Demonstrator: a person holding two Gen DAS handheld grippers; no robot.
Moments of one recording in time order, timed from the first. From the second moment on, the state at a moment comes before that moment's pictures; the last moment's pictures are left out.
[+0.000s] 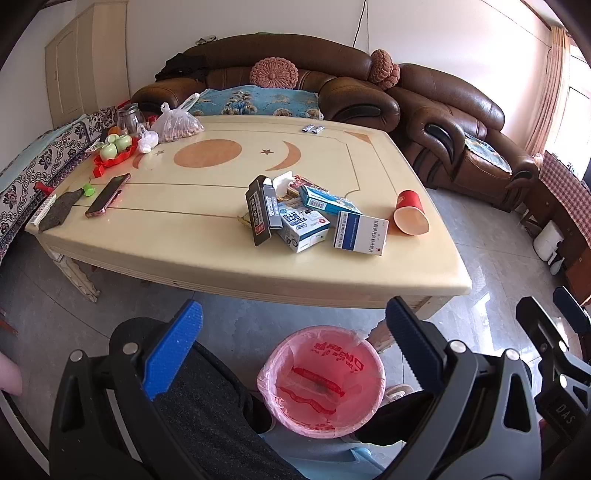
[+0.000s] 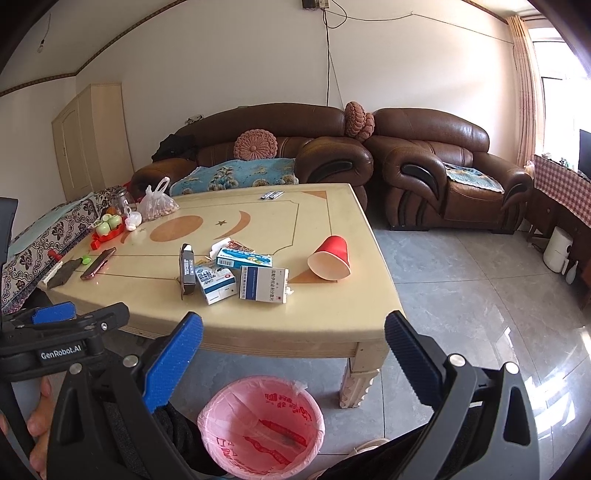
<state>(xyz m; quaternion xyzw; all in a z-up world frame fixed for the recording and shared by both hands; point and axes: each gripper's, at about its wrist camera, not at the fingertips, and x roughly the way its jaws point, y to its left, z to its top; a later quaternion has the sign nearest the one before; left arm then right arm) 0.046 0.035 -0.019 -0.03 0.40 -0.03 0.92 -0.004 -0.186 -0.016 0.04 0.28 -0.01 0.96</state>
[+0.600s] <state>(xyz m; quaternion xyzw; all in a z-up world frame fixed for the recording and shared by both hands) 0.122 0.061 -0.034 -0.07 0.43 0.01 0.90 0.076 -0.204 -0.042 -0.03 0.29 -0.01 0.96</state>
